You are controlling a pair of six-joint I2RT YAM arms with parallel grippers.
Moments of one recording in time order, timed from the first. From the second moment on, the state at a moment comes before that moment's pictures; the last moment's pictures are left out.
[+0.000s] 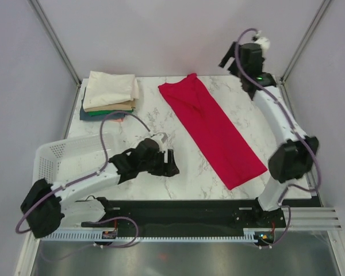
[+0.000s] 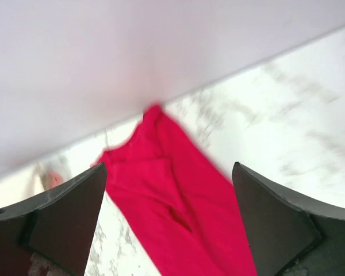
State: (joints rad) left arm -0.82 1.10 0.67 -0.31 0.08 -0.65; right arm 0.24 1.88 1.85 -0.36 0.26 0.55
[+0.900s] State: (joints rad) left arm -1.22 2.13 1.41 -0.08 0.05 -1.01; right arm 0.11 0.77 1.12 -0.78 0.39 0.51
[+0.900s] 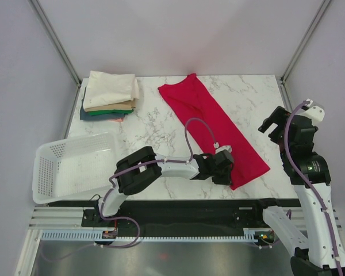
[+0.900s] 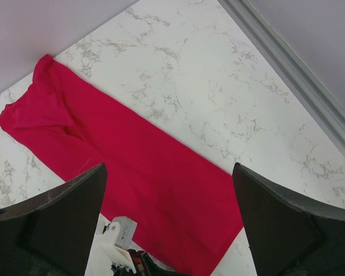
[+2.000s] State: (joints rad) left arm -1.14 1.00 0.46 -0.44 -0.20 -1.17; right arm 0.66 0.53 0.22 -0.56 -0.15 1.02
